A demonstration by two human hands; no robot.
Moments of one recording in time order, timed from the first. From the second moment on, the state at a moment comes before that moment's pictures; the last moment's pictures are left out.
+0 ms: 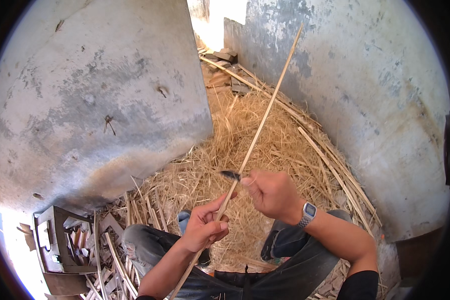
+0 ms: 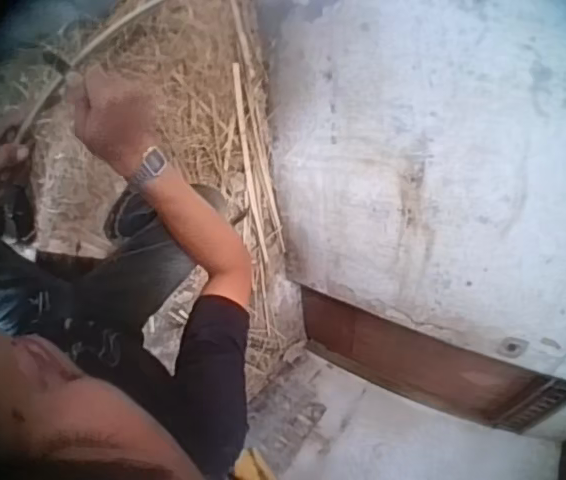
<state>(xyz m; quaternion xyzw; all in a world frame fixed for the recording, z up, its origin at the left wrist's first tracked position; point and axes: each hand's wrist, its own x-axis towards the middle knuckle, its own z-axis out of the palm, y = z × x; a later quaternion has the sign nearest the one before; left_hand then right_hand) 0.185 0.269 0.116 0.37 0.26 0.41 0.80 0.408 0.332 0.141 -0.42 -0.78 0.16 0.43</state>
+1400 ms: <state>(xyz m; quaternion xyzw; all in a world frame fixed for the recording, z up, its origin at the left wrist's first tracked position) 0.188 0.261 0.097 0.35 0.26 0.39 0.81 0.411 0.311 0.131 -0.49 -0.83 0.20 0.16</state>
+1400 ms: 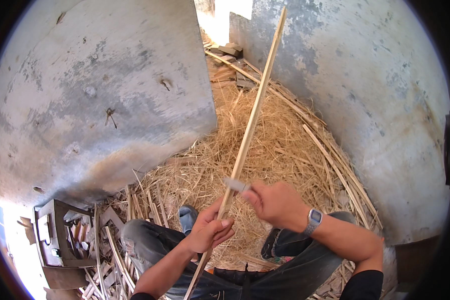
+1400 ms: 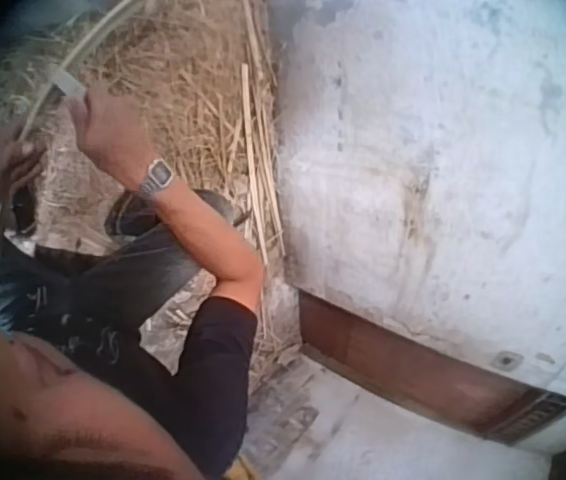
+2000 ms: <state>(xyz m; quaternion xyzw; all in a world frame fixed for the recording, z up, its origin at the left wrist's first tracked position) 0.183 0.247 0.073 0.38 0.23 0.35 0.82 0.461 0.359 0.154 -0.58 -0.75 0.15 0.28</state>
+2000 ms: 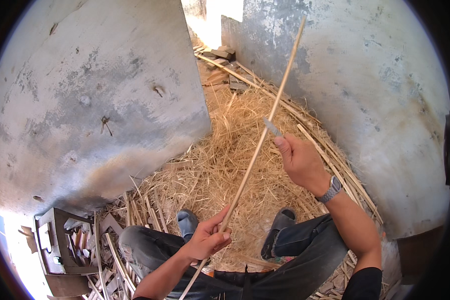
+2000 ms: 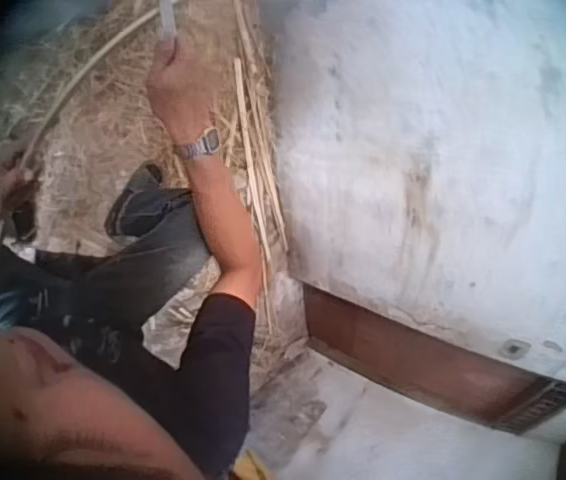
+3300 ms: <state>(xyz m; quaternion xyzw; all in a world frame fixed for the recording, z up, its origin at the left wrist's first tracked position) 0.195 0.255 0.086 0.50 0.35 0.33 0.72 0.448 0.306 0.131 -0.48 -0.80 0.28 0.22</state>
